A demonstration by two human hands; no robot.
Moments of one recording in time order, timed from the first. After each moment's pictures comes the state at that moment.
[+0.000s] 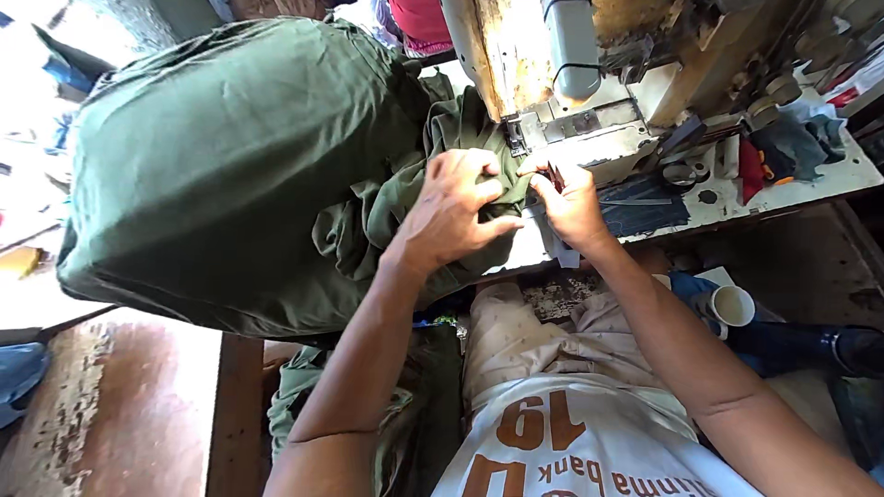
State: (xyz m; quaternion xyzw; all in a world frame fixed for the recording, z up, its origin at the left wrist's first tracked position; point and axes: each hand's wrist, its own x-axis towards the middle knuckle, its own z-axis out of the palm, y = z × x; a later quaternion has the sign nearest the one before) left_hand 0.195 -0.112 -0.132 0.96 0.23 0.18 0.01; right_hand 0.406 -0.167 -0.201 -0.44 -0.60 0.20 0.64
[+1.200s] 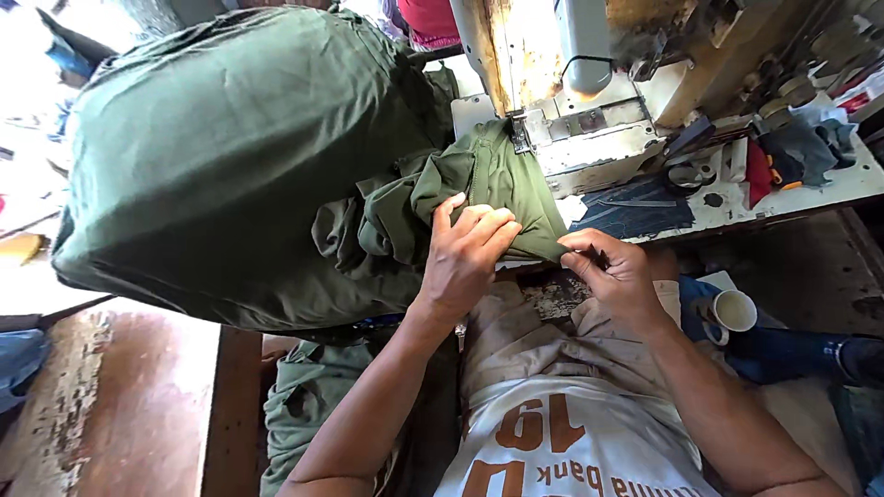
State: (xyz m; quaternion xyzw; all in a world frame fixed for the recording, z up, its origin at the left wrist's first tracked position) left_hand 0.189 -0.180 -0.168 0.93 0.25 0.25 -0.04; right_hand 0.418 -0.287 -0.197 -0.48 -0.60 0.31 0.57
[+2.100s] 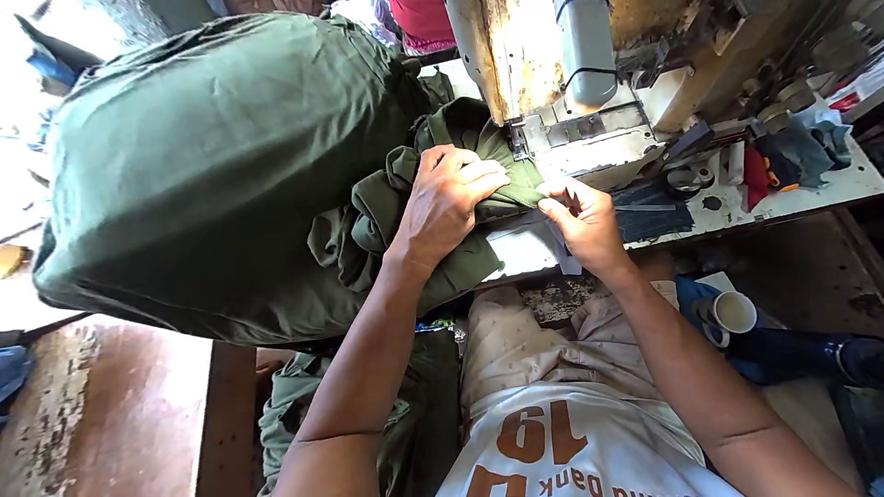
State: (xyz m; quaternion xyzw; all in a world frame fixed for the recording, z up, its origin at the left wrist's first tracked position) left_hand 0.193 -0.091 -0.146 0.95 0.21 0.22 -0.05; right_hand 0.409 -0.211 -0.191 -0.49 -0.56 0.29 0.60
